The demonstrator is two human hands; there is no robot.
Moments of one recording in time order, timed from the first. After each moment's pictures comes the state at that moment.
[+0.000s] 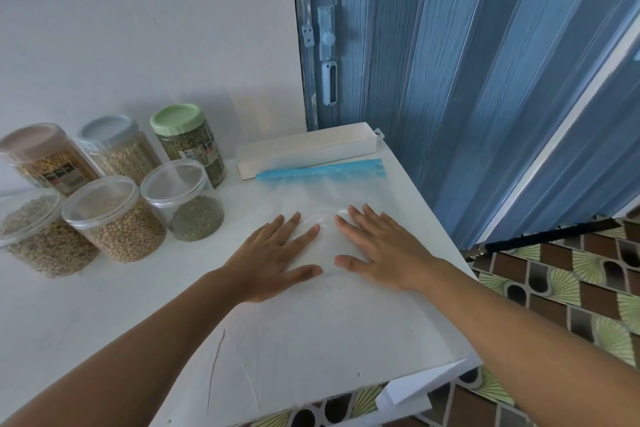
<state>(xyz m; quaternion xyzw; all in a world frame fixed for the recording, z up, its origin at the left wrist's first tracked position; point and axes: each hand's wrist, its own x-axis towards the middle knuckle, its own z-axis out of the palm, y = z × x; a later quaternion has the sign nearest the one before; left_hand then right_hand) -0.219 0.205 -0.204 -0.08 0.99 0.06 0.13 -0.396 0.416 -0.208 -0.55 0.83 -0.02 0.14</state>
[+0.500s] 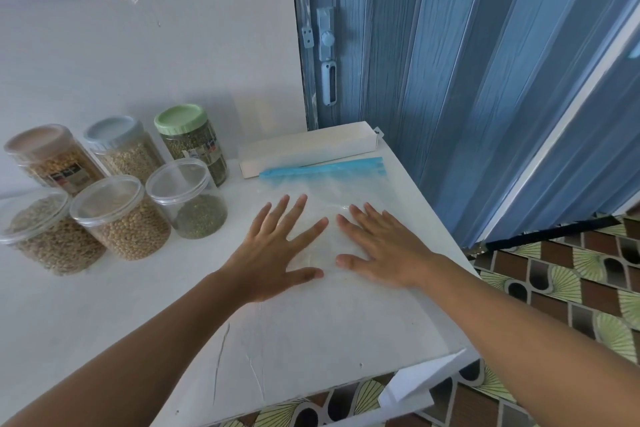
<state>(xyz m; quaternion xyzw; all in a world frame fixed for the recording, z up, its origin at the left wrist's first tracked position) -0.211 0.218 -0.190 -0.04 1.00 -0.03 0.04 -0.393 0.419 -0.209 -0.54 0.83 -0.01 0.15</state>
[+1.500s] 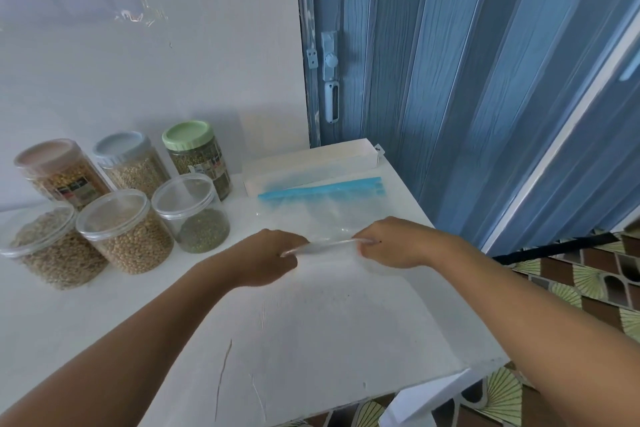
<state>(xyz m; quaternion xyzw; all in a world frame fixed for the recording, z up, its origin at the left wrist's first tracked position) -0.219 0.210 -0.137 -0.13 0.96 0.22 0.10 -0.404 0.409 -0.145 -0.49 0.83 -0.08 0.26</state>
